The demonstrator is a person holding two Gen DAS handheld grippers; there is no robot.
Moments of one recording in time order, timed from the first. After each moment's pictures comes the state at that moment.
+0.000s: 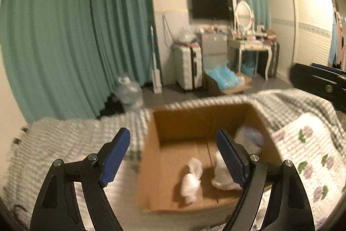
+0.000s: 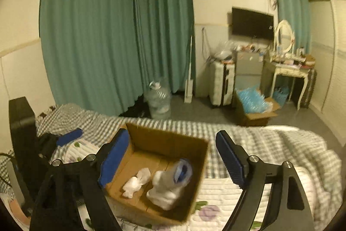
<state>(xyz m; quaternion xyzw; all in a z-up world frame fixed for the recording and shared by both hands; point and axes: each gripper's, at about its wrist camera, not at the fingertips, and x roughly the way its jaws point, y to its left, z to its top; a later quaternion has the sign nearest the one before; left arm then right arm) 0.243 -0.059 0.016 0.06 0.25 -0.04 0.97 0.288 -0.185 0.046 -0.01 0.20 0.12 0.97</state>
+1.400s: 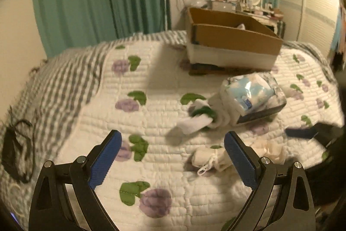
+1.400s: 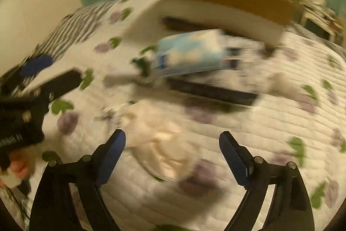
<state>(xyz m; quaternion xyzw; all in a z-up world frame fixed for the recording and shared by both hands) 0.058 0.038 -0.110 0.03 0.35 -0.01 0.94 0.141 -0.081 -0.198 -0.06 0.45 0.20 0.87</state>
